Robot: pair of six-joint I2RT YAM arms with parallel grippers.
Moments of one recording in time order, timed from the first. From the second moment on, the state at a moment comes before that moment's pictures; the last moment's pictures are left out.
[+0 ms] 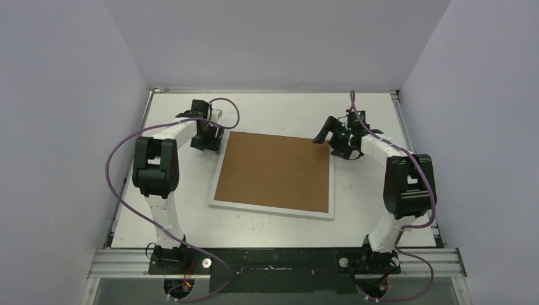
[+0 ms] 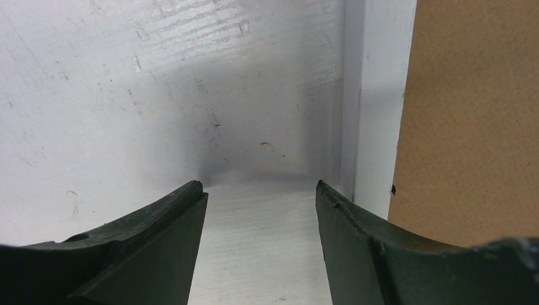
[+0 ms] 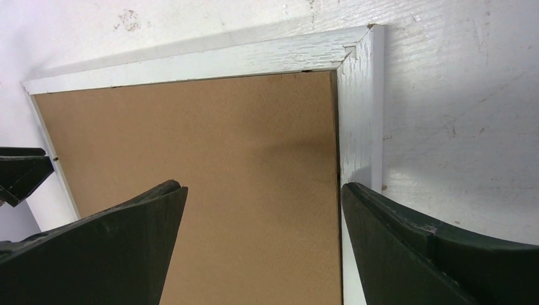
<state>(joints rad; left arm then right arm) -0.13 2.03 1.46 -0.59 0.03 0.07 0.11 1.75 1.12 -0.27 -0.30 0.59</state>
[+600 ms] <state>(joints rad) -0.15 2.03 1.46 -0.59 0.03 0.06 0.12 1.76 1.09 -0.20 -0.32 0.63</state>
